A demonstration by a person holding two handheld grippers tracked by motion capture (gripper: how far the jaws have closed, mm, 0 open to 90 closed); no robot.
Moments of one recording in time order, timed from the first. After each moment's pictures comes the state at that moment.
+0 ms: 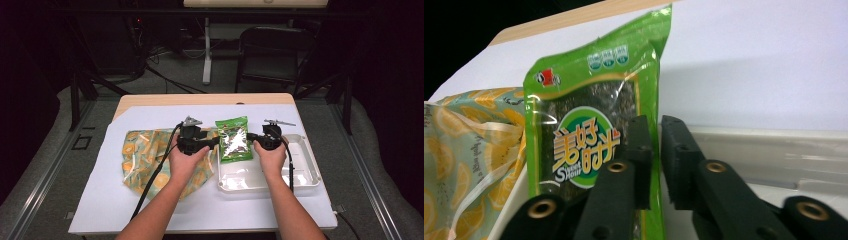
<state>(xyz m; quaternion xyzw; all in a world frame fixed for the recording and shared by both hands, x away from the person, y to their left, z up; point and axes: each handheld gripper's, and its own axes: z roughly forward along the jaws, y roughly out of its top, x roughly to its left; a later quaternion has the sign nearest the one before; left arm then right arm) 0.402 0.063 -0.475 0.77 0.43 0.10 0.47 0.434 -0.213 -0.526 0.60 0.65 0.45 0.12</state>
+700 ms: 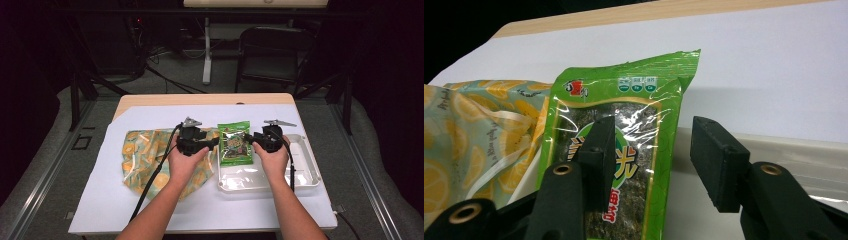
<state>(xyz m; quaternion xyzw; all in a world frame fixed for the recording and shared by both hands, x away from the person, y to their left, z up) 0.400 0.064 -0.477 0.77 0.43 0.10 0.46 0.419 -0.211 -0.512 0.57 0.67 0.45 0.15</state>
